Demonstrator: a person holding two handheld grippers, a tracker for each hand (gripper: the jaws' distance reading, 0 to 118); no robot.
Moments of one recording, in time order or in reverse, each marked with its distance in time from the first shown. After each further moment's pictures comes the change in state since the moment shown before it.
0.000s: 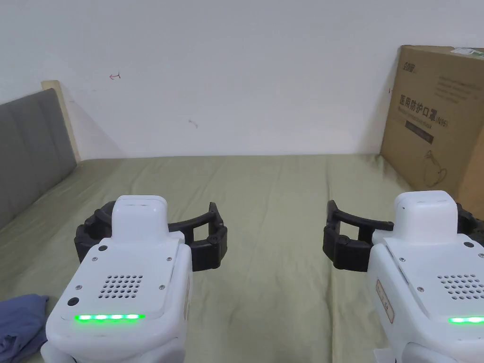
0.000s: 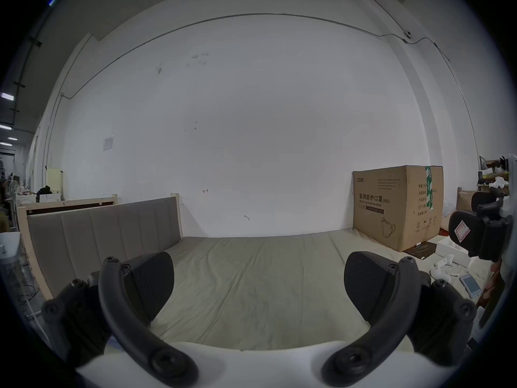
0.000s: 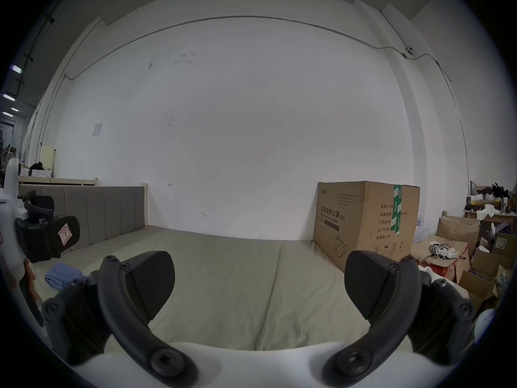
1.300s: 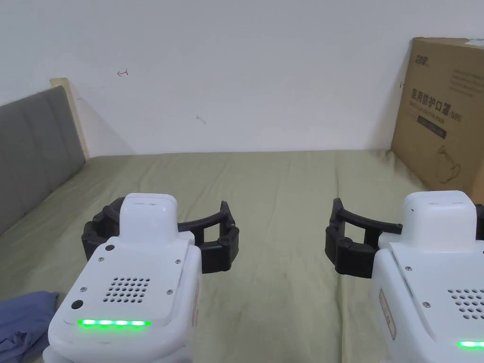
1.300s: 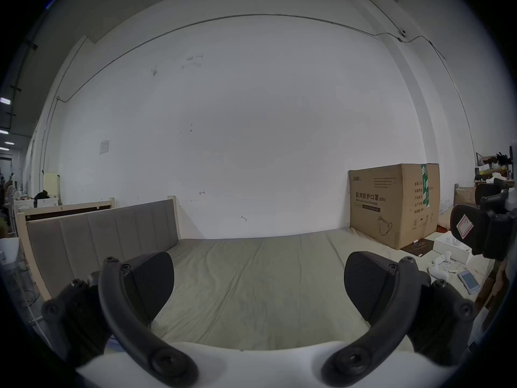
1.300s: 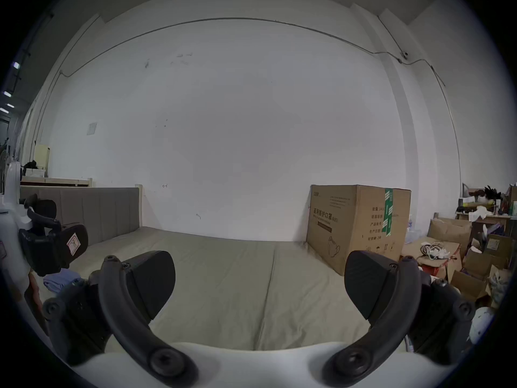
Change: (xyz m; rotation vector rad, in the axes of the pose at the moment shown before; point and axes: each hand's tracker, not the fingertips) left arm 0.003 0.004 0.004 0.002 -0.021 -0.018; right arm -0.017 0.011 0.018 0.007 -0.047 0.010
